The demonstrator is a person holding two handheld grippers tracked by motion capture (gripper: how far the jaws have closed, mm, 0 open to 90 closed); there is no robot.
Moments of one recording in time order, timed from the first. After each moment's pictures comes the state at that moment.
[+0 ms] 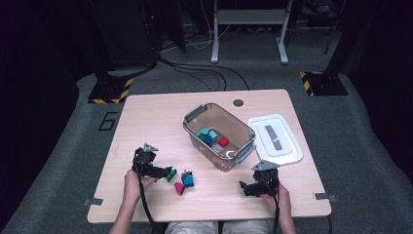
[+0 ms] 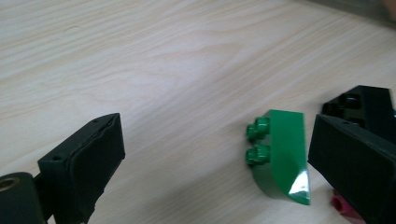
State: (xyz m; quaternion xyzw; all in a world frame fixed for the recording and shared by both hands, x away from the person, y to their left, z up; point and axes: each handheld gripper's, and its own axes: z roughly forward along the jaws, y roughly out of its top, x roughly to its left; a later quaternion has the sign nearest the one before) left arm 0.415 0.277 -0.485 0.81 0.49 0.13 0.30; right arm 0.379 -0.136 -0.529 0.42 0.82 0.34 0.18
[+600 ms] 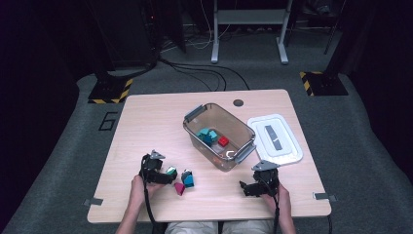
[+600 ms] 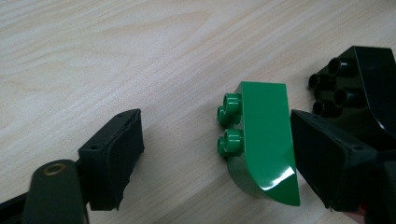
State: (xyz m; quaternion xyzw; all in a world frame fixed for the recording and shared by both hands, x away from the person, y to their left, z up) left arm 0.409 0.264 -0.511 0.83 0.46 0.13 0.30; right arm 0.379 -0.136 -0.529 0.42 0.82 0.34 0.18
